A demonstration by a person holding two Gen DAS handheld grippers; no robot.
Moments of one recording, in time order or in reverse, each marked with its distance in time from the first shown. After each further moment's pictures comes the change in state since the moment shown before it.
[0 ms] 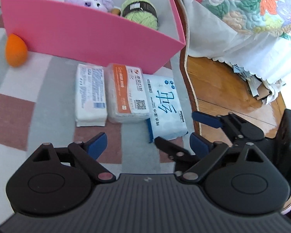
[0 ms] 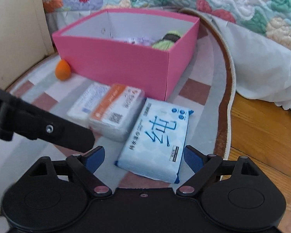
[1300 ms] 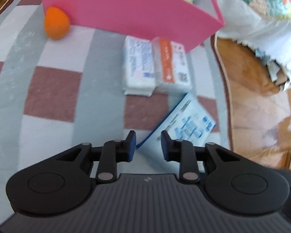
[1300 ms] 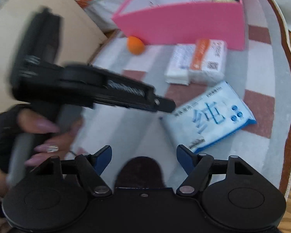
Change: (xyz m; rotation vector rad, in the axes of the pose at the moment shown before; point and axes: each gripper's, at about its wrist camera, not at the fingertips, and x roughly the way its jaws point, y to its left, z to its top) left arm -0.021 0.050 -0.016 -0.007 0.144 0.122; right arm -0.046 0.080 -0.013 0.275 0.168 0.397
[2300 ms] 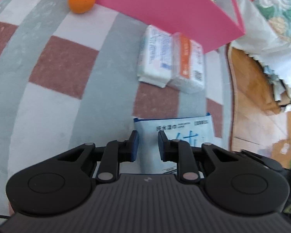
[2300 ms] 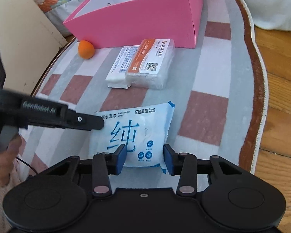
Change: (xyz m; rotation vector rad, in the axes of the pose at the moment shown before) left arm 0.010 0.012 -0.015 -0.186 -0.001 0.000; right arm 0.006 -0.063 0.002 0.018 -0.002 -0.189
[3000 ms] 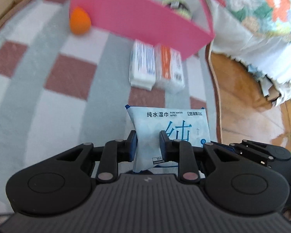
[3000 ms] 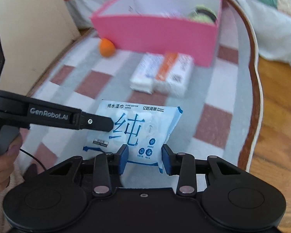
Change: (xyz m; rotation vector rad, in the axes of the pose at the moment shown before) left arm -0.059 -0.003 -0.030 0.117 -0.146 -0.062; right arm -0.034 0.058 -0.003 -0.138 -0.036 -0.088
